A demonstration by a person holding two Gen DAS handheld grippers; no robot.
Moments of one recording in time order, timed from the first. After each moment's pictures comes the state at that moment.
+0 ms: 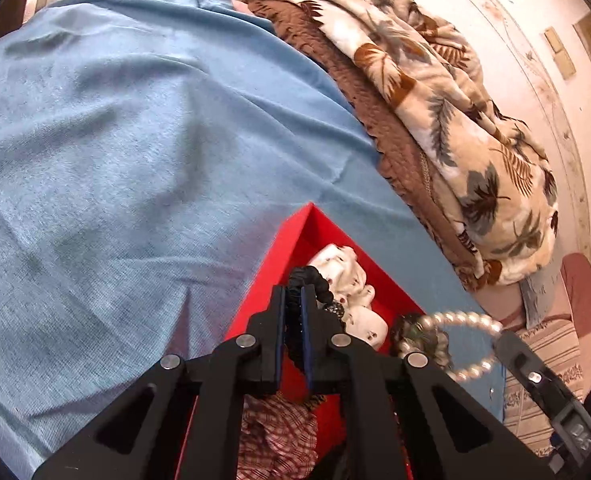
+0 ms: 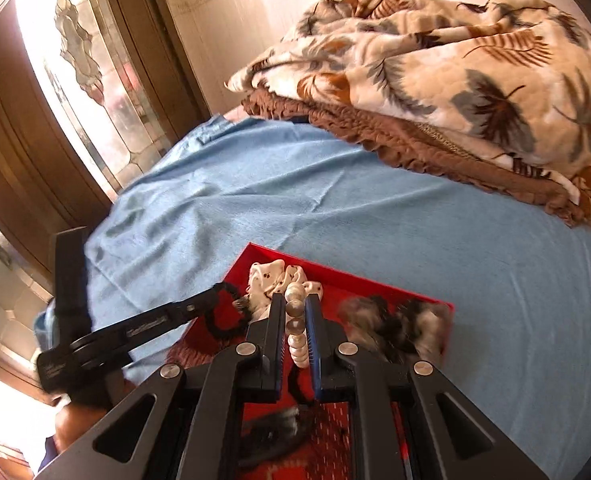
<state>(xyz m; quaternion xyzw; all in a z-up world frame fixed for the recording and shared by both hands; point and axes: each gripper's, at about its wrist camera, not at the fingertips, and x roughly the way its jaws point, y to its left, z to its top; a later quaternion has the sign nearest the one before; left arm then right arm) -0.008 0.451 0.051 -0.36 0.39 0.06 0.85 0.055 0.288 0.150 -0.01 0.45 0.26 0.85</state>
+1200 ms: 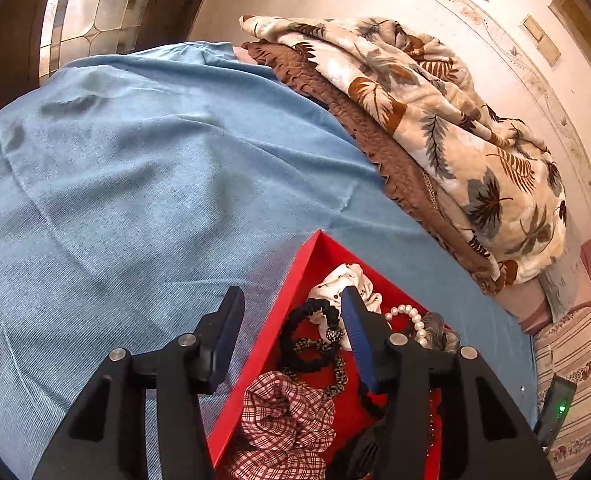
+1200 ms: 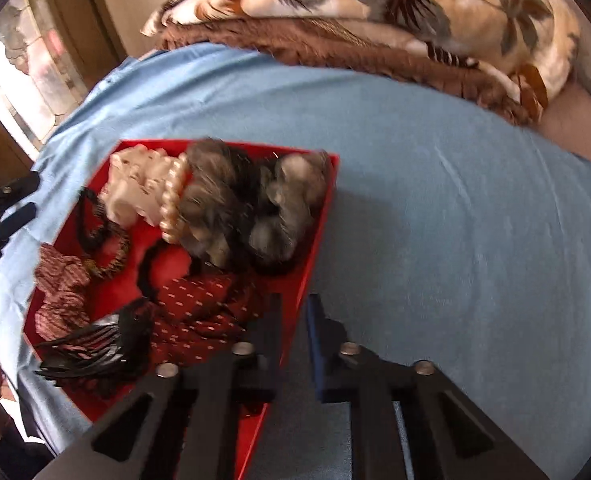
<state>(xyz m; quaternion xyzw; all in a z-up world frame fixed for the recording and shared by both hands) -0.040 0.444 0.088 -0.29 0.35 0.11 0.88 0.033 0.202 0.067 -0.03 0.54 0.14 0.83</state>
